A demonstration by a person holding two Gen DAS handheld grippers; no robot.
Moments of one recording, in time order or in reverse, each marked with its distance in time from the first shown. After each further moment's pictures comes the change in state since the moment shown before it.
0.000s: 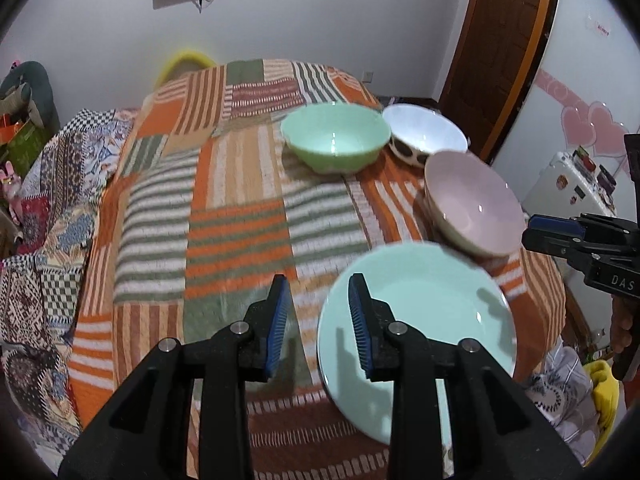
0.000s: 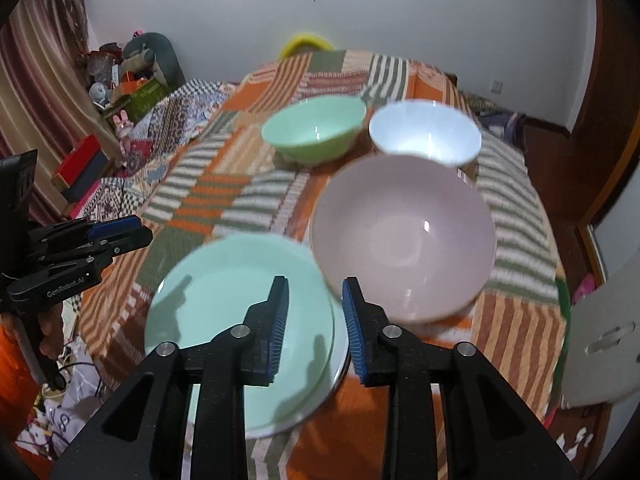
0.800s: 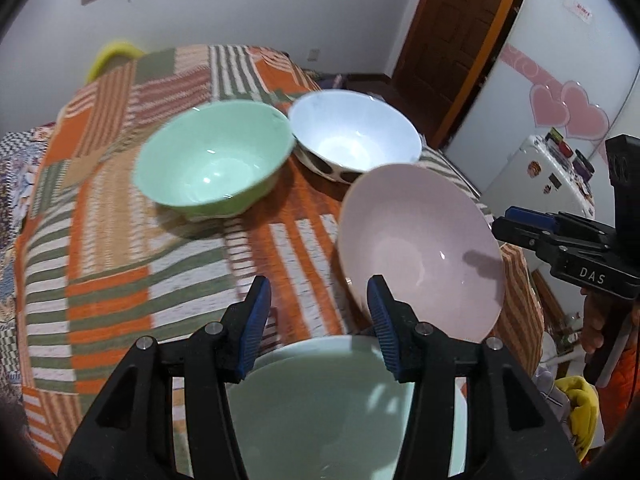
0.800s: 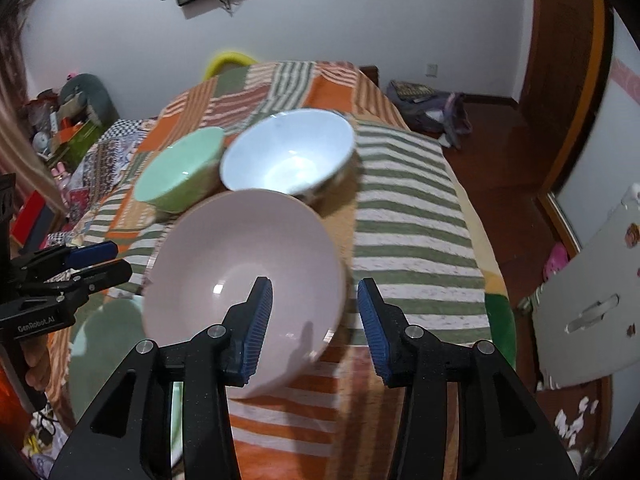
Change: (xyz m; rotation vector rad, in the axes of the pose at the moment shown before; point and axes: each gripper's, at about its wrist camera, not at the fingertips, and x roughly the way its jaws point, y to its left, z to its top) left arm 0.114 -0.079 0.064 0.081 0.108 -0.174; right arm 0.014 -0.114 0.014 0.175 -0.010 -0.133
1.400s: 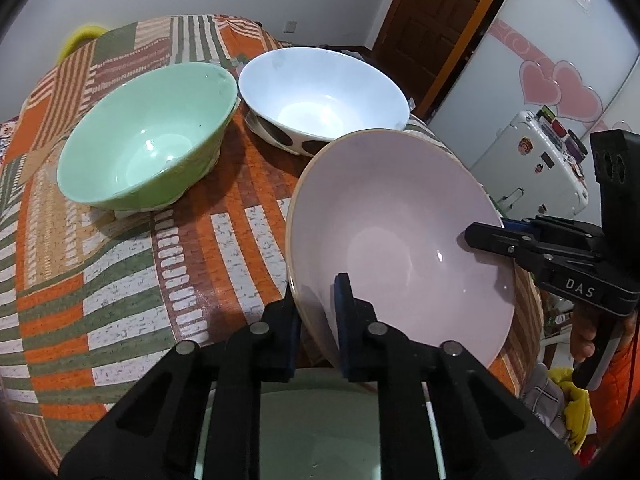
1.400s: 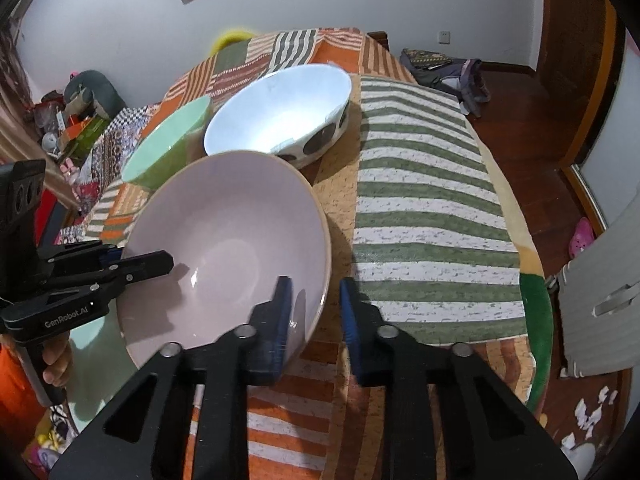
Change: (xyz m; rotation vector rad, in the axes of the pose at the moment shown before) left arm 0.047 -0.019 0.006 0.026 0.087 -0.068; right arm 0.032 -0.016 -0.007 0.025 0.094 0.095
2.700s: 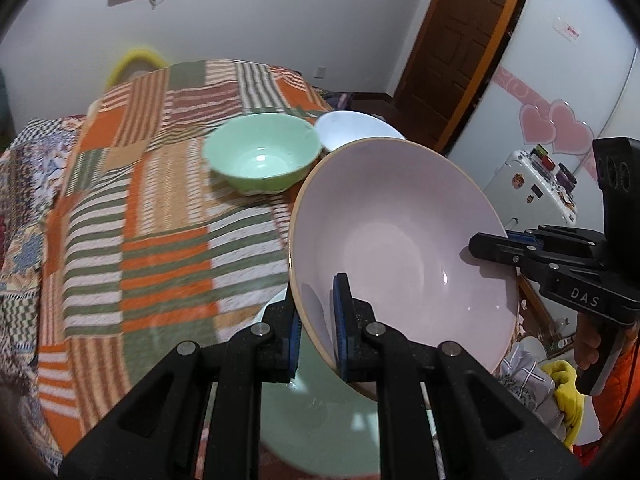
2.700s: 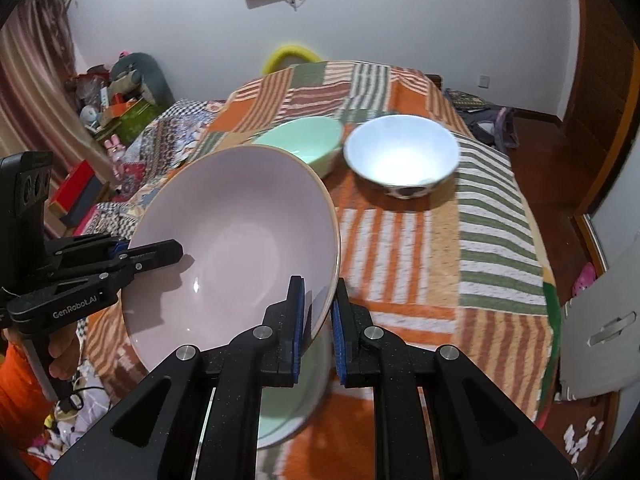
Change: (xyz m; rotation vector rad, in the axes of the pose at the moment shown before) left arm -0.149 0.033 -0.073 -0.070 -0.168 0.073; right arm -0.053 0.112 -0.015 -0.147 -0.074 0.043
